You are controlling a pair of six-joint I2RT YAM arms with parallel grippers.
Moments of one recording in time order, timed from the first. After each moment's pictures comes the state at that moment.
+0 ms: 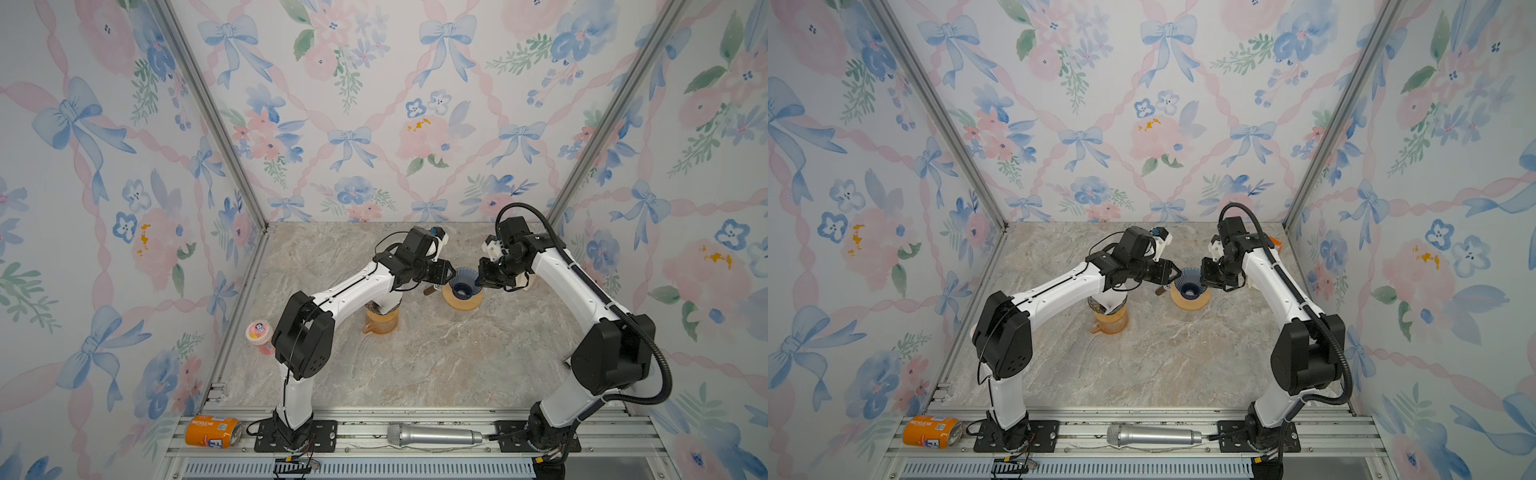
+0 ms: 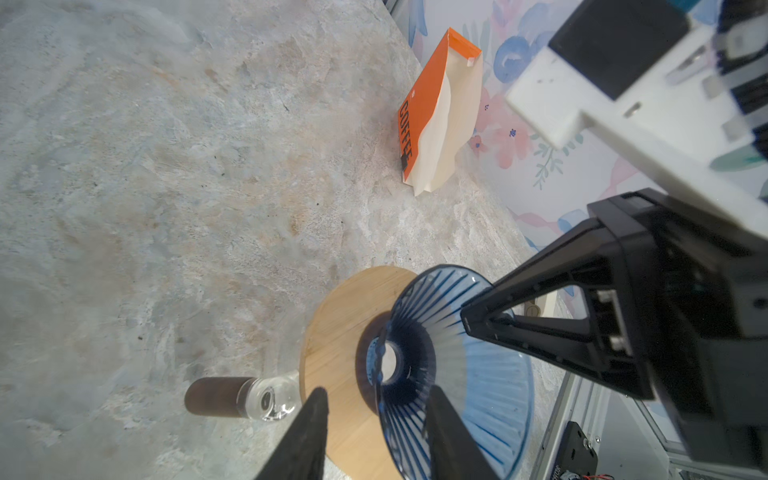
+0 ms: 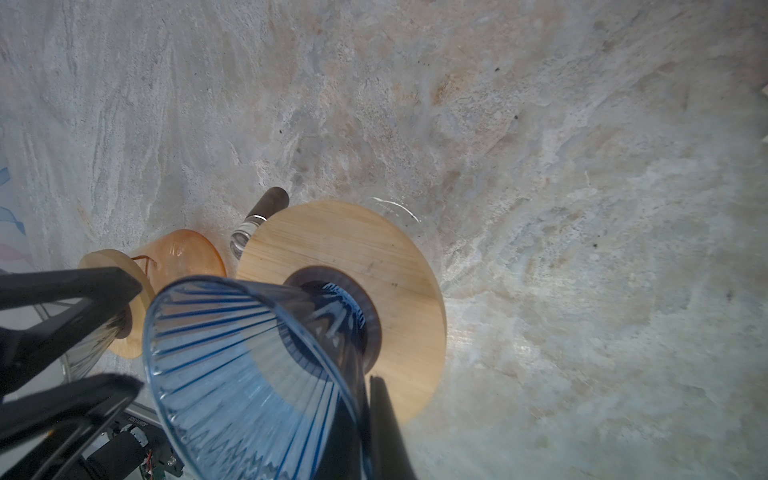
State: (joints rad) left arm -0.72 1.93 1.64 -0.37 0.32 -0.41; right arm 0.21 1.68 1.53 -1.10 -0.27 0.28
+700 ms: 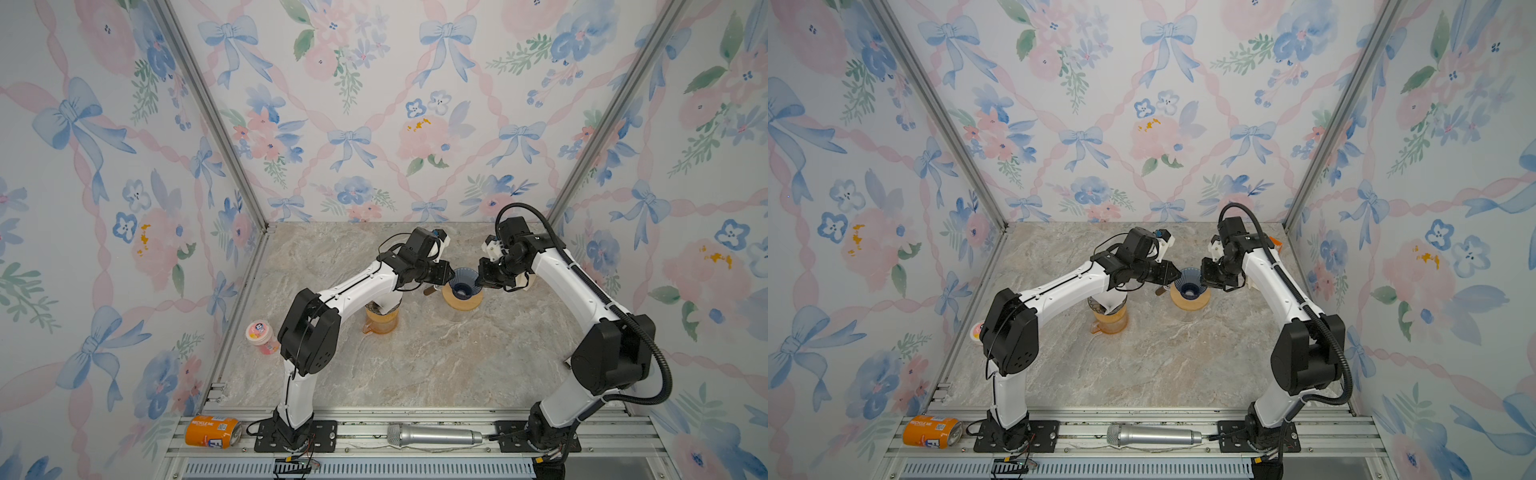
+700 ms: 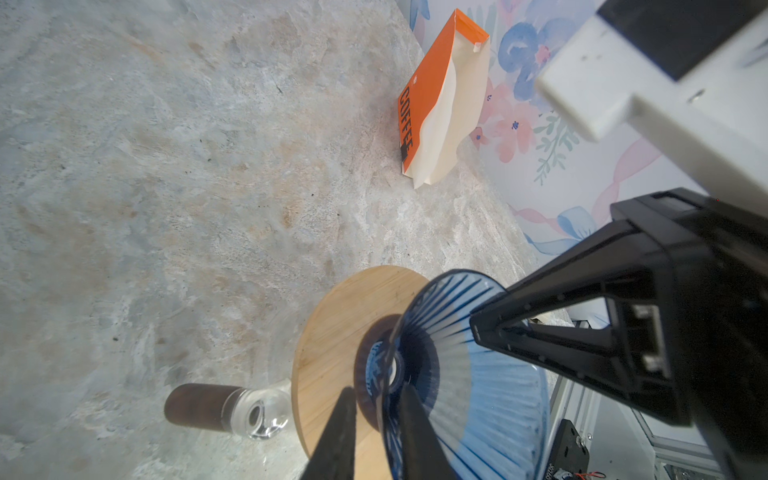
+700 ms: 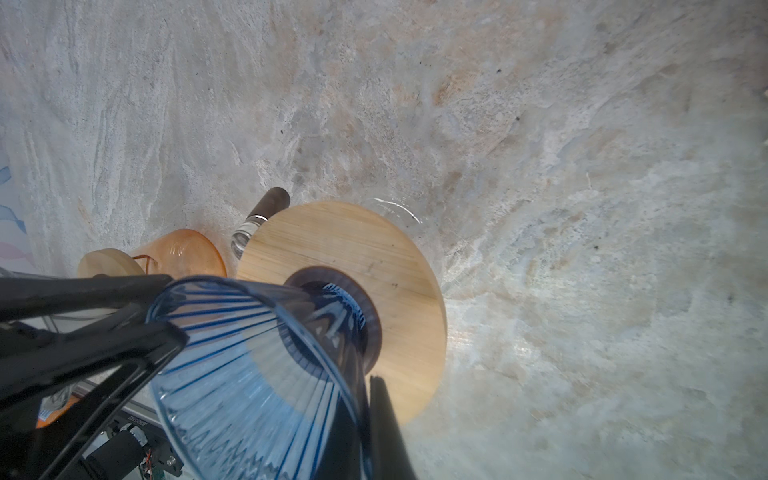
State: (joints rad) left arm -0.72 1.97 1.66 -0.37 0.35 -0.43; right arm 0.21 1.67 1.53 -1.10 -0.28 0.28
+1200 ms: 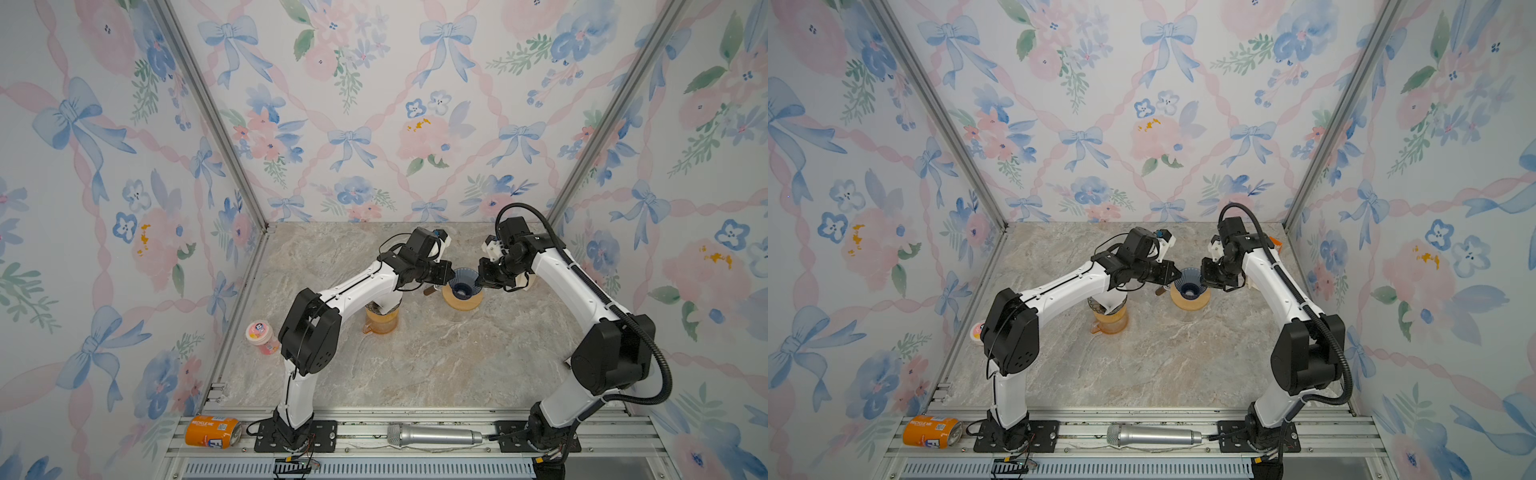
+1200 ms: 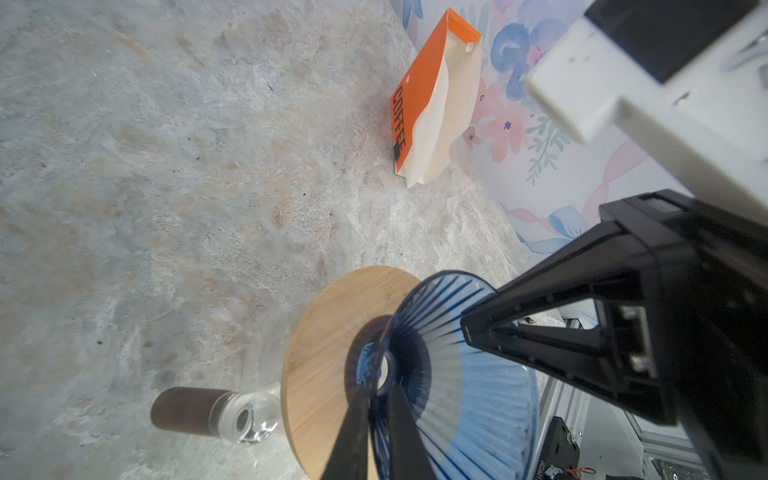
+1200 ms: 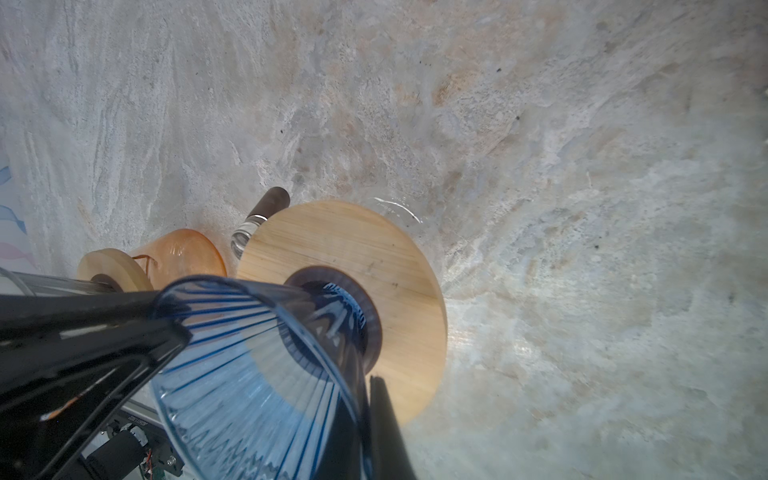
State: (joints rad) left arm -0.72 1.97 1.67 -0.37 0.36 -0.44; right arm 0.21 1.68 1.53 -1.10 -0.28 0.28
